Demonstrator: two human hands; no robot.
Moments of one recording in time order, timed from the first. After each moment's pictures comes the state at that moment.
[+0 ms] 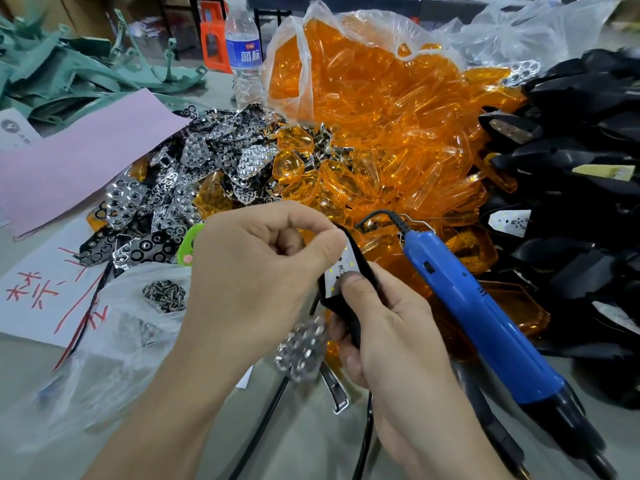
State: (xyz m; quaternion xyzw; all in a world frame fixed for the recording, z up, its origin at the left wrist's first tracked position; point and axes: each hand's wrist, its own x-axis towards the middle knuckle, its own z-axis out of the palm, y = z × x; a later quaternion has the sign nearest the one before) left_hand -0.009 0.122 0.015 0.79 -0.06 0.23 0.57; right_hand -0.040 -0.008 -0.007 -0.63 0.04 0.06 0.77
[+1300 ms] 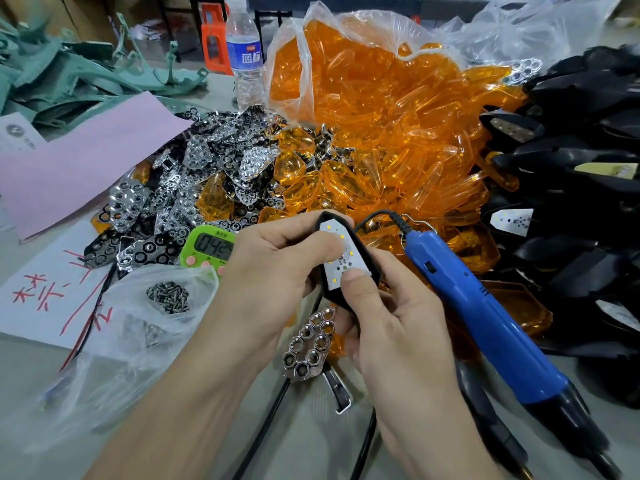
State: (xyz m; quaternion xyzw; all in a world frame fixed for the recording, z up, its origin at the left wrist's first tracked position) left_hand -0.005 0.109 0.017 0.64 0.00 0.02 0.77; right_hand -0.035 -0.008 -0.023 -0.67 -0.03 -0.03 0.74
